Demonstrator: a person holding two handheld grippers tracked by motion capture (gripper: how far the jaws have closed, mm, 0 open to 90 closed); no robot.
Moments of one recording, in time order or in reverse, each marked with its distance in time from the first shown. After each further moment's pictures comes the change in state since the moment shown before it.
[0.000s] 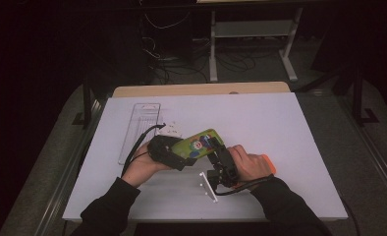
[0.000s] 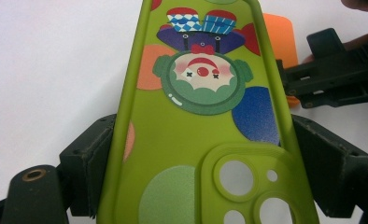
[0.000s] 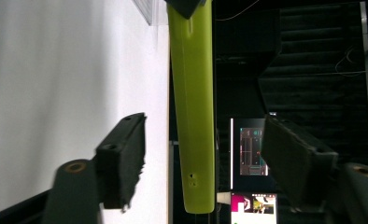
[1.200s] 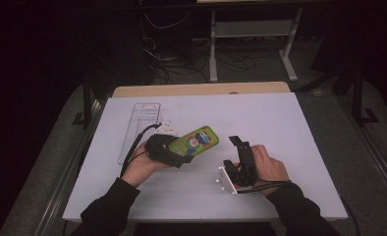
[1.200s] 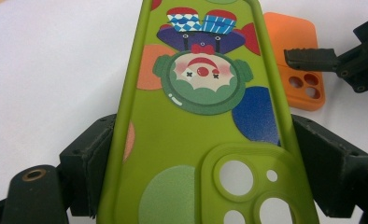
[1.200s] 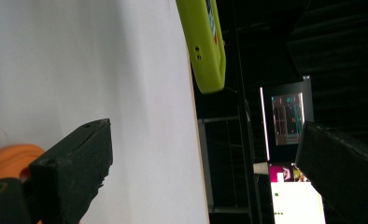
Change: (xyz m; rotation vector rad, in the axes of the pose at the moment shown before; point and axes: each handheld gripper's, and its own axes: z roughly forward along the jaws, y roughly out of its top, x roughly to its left) left arm 0.010 -0.007 0.000 -0.017 0.054 -0.026; right arm -0.006 -0.039 -0.016 0.080 0.102 0.125
